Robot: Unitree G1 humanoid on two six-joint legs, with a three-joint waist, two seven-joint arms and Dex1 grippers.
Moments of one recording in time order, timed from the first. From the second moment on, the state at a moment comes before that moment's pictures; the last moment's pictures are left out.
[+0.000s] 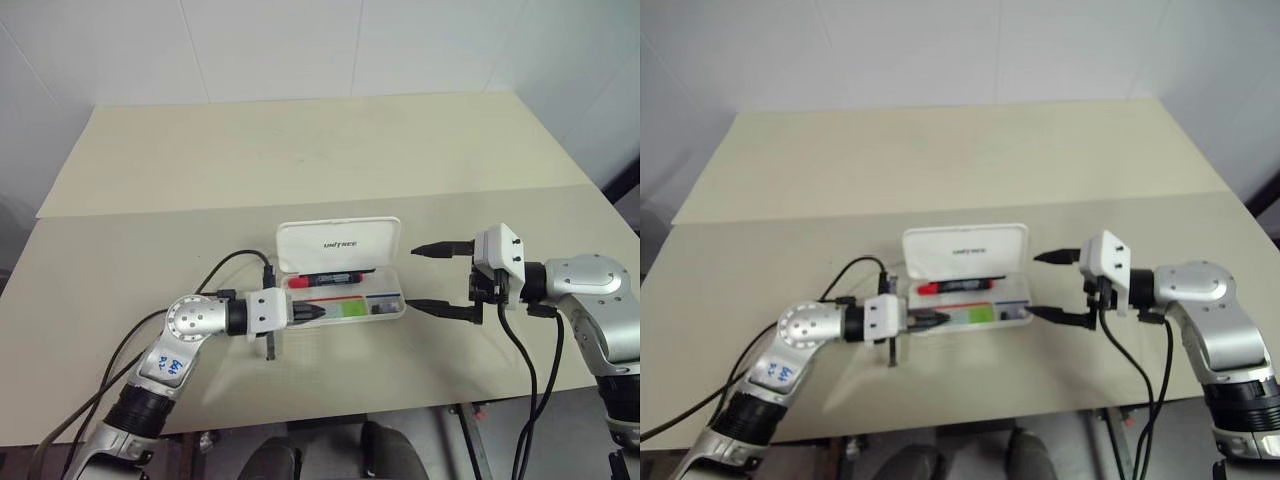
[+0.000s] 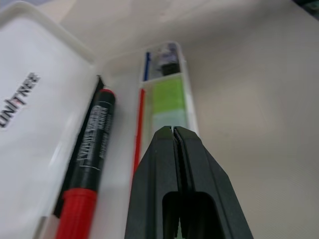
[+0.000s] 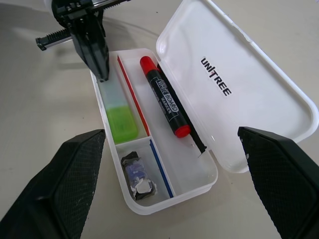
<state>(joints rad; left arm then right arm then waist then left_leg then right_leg) -0.28 0.53 -0.22 -0.06 -0.09 -0.14 -0.97 -0.34 -0.81 -0.05 -0.15 0.42 0.24 1.22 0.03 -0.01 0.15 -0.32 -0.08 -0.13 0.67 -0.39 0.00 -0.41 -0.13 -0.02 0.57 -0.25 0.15</state>
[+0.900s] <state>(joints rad) -0.25 0.56 0.15 0.04 -0.22 -0.10 -0.73 -0.36 -0.82 -0.06 -0.09 0.43 0.22 1.26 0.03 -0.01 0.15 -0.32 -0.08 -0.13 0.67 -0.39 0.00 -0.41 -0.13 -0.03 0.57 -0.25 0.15</state>
